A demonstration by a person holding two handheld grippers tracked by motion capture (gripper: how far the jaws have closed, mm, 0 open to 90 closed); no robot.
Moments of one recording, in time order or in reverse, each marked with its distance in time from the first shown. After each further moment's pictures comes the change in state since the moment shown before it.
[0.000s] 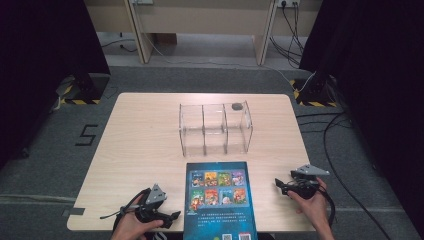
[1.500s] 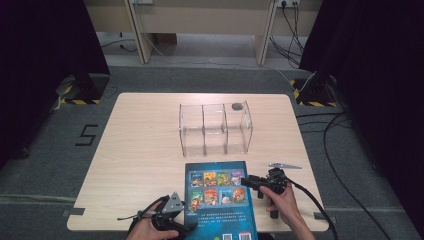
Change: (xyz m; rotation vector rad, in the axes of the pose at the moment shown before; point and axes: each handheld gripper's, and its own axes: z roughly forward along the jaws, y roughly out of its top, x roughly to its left) left arm -0.046 0.015 0.019 -0.008 -0.144 0.087; right arm 0.069 0.022 0.047 0.010 0.484 0.346
